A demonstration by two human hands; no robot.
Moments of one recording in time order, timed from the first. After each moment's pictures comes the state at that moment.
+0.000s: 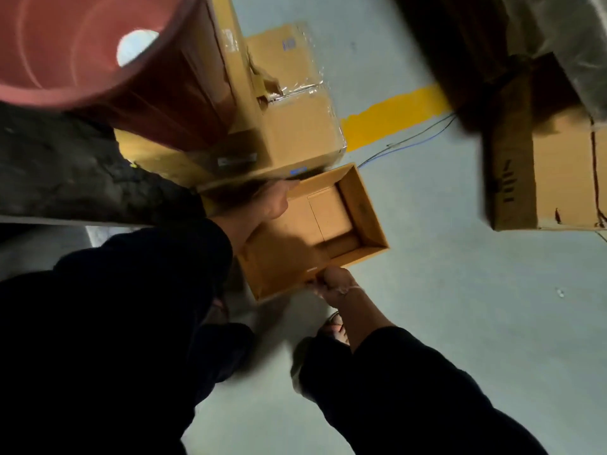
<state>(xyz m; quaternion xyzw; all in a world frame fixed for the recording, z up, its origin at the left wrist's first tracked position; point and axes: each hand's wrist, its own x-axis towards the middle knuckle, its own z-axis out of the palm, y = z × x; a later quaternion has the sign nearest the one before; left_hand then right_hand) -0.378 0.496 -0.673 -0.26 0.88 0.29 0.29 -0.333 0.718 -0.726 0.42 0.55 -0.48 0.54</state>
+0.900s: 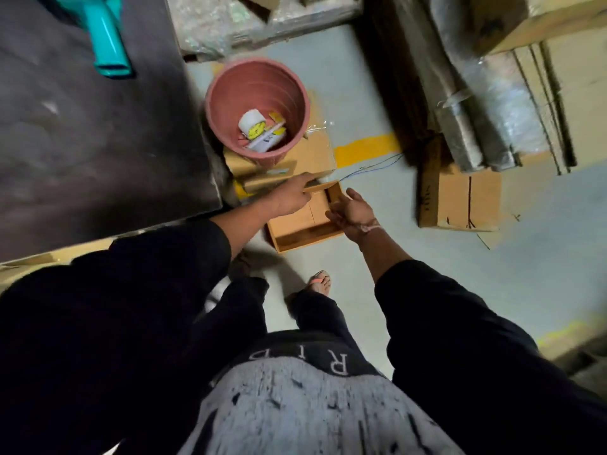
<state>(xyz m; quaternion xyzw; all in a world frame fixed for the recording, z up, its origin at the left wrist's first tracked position) -0.276 0.479 -0.261 -0.21 0.82 0.48 0.22 -0.347 0.643 -0.260 0.28 0.62 -0.60 0.42</state>
